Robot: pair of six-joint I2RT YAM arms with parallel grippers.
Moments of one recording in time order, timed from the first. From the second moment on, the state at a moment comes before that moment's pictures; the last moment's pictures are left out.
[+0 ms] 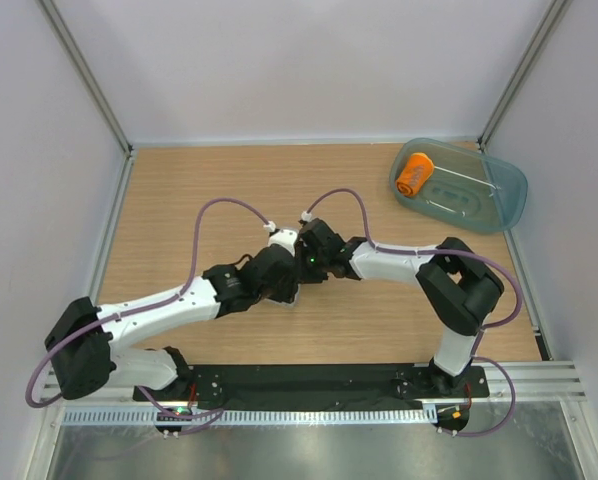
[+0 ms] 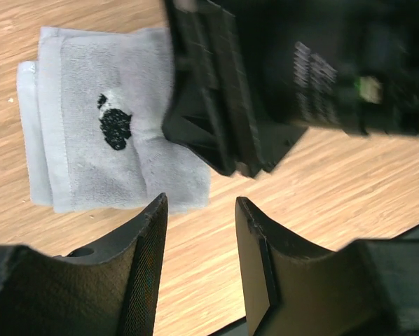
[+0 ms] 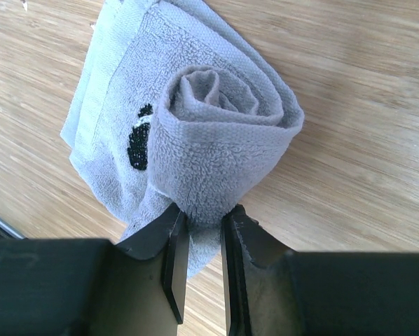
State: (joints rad) left arm -0.93 1.27 0.84 -0.38 -0.23 -0.54; right arm 0.82 1.78 1.02 -0.14 -0.09 0.73
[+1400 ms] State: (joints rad) left arm -1.17 1.54 0.73 -0.11 -0.62 -0.62; right arm 0.81 1.80 1.08 -0.25 -0.11 0.71
